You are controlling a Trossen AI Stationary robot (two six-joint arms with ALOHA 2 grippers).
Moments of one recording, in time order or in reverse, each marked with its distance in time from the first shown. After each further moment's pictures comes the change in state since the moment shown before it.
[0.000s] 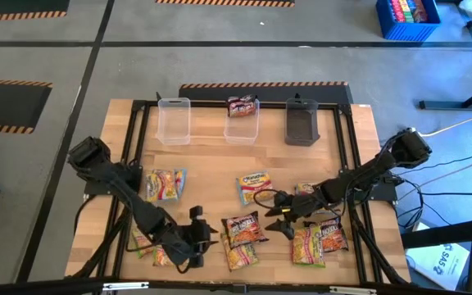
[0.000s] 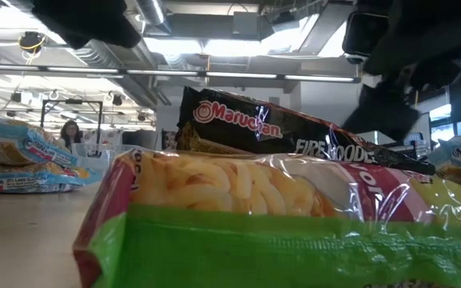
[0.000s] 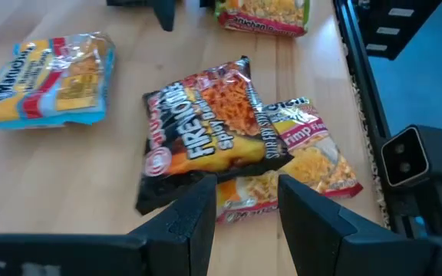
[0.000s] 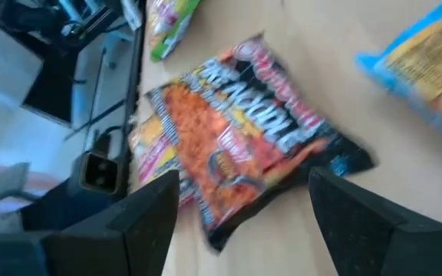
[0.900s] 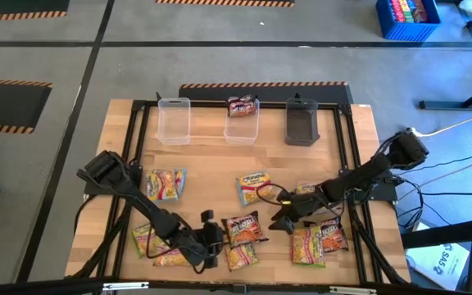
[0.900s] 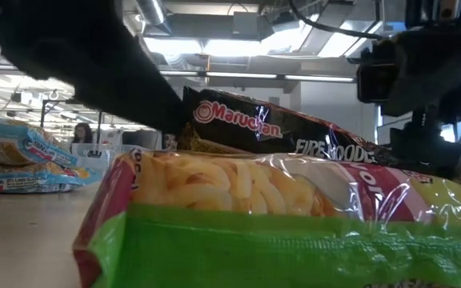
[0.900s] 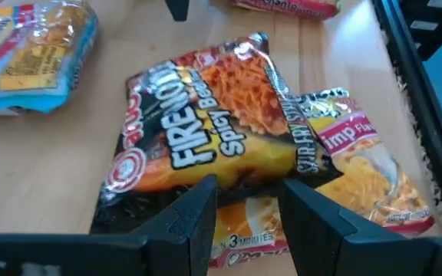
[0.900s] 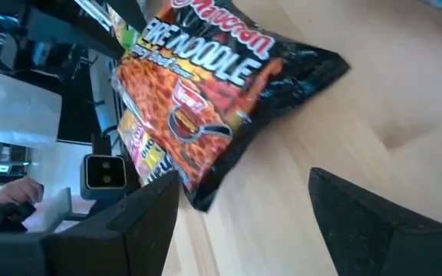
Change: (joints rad) left arm 0.052 0.211 0.001 0.222 0.001 0.012; right arm -0.016 0.059 -0.098 0.124 -0.051 0.312
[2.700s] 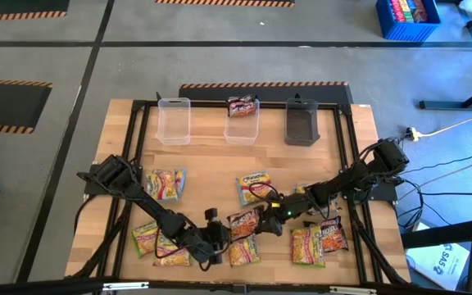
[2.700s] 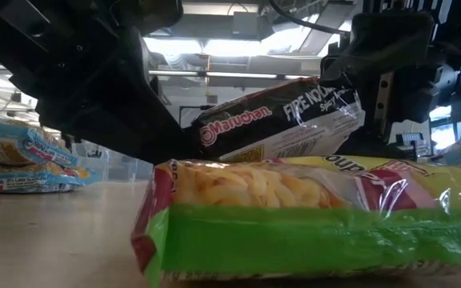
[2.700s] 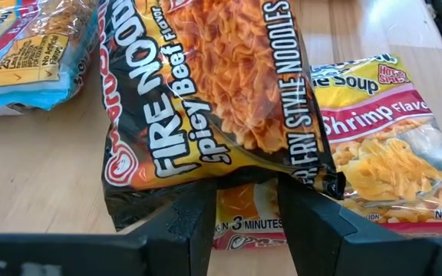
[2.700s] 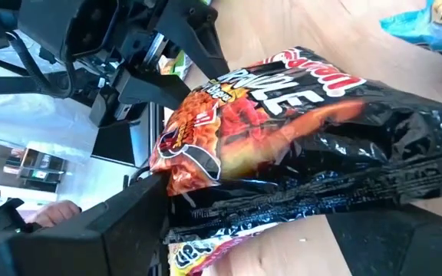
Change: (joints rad) left arm 0.039 0.072 -0.001 0.051 -0.013 0.071; right arm -0.048 0.199 0.069 0.311 0.001 -0.086
